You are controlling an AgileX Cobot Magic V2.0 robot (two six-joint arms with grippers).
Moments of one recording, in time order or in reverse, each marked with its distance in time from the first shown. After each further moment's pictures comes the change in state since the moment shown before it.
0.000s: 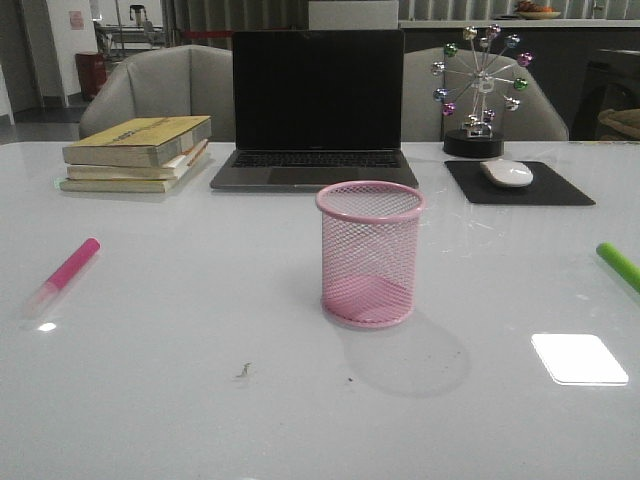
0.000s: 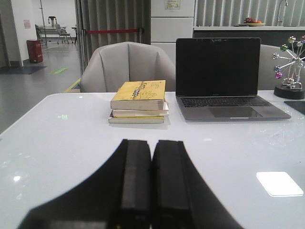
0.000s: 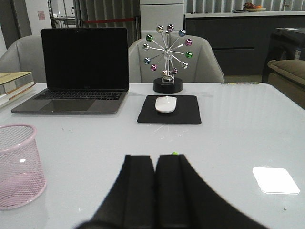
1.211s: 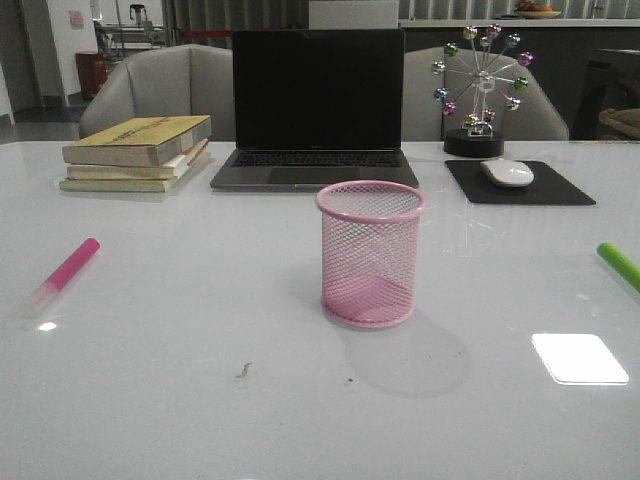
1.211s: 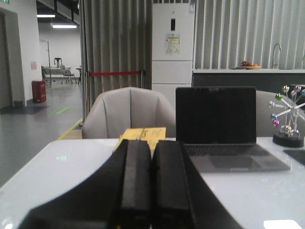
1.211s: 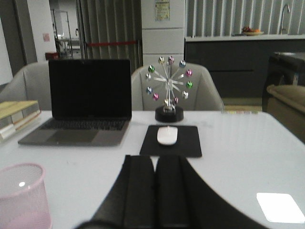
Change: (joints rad) left arm 0.000 0.000 -0.097 0.000 -0.084 0.000; right arm 0.000 0.000 -0.144 0.000 0.044 0.000
